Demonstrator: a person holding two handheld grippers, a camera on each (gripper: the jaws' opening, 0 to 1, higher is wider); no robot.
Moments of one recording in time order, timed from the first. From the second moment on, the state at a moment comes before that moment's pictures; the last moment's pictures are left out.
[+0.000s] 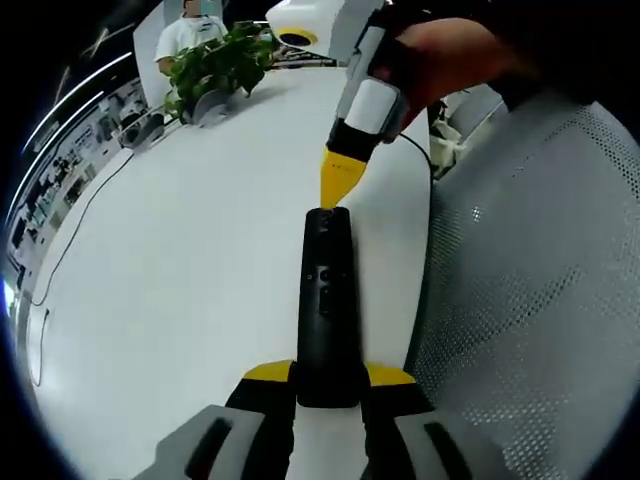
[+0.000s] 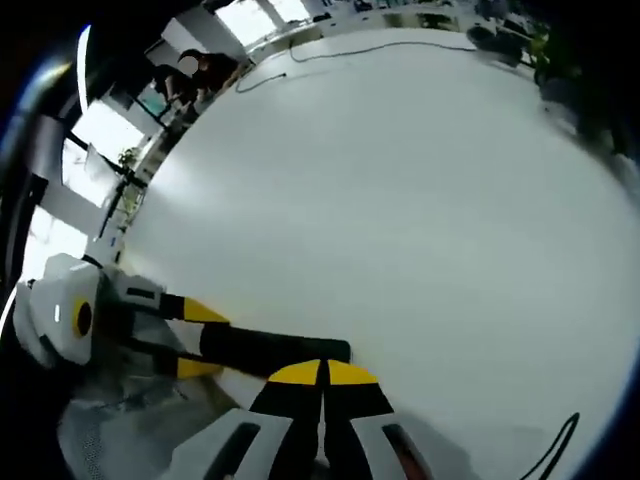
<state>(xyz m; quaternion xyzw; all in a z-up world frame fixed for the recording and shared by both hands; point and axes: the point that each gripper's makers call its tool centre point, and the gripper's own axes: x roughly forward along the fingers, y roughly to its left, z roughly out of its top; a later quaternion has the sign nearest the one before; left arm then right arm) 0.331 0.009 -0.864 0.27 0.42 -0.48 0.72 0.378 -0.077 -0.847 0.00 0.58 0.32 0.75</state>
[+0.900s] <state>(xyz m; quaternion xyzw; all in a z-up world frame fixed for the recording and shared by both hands) 0.330 0.009 -0.864 0.28 0.41 -0.49 0.72 0.384 -0.076 -0.855 -0.06 0.59 0.30 0.75</state>
